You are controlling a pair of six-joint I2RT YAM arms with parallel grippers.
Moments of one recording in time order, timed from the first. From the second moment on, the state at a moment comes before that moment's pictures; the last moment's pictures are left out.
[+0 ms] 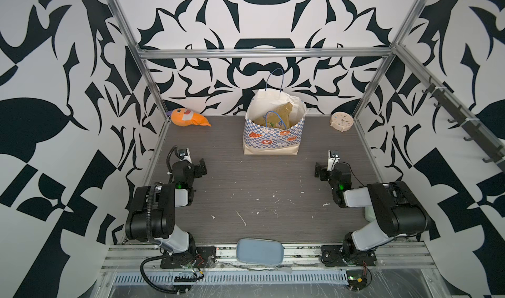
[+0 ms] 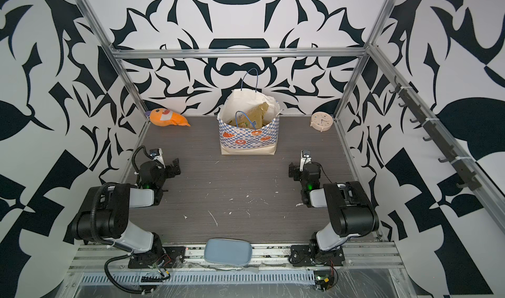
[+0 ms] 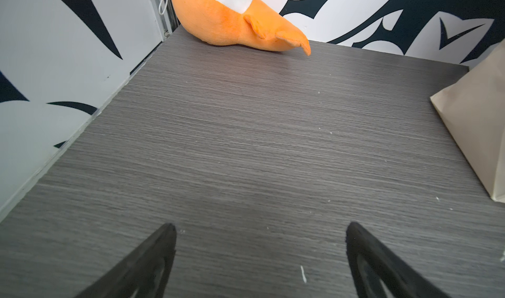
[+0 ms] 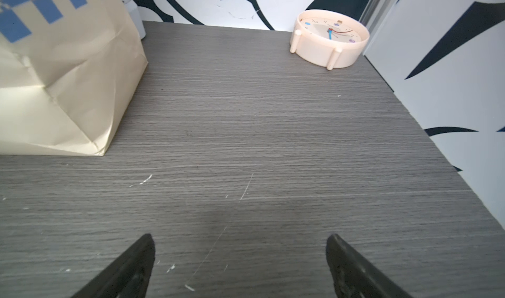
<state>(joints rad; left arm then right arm) 0.08 1.55 0.38 0.78 0.02 -0.09 0.08 1.55 0.34 0.77 0.16 0.01</state>
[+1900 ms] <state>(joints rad) -0.19 2.63 2.43 -0.34 0.65 -0.44 0.02 2.46 2.26 -0.53 -0.61 0.47</state>
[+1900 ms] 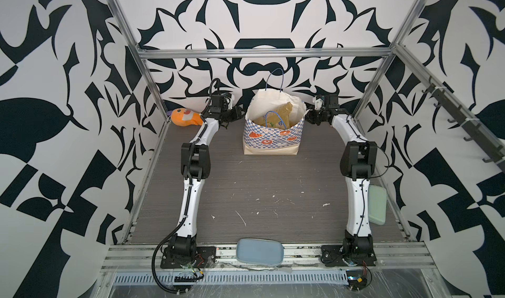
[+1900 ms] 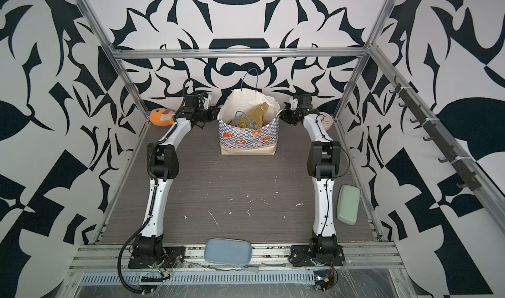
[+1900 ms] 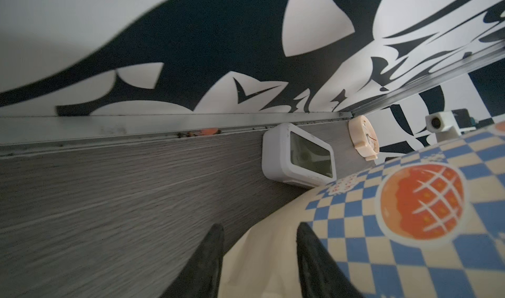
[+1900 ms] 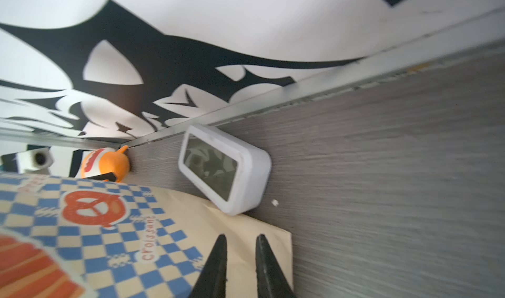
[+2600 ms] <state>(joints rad) -0.22 2.67 2.41 -0.26 0.73 -0.42 0.07 2.49 2.27 -0.47 -0.77 0.36</state>
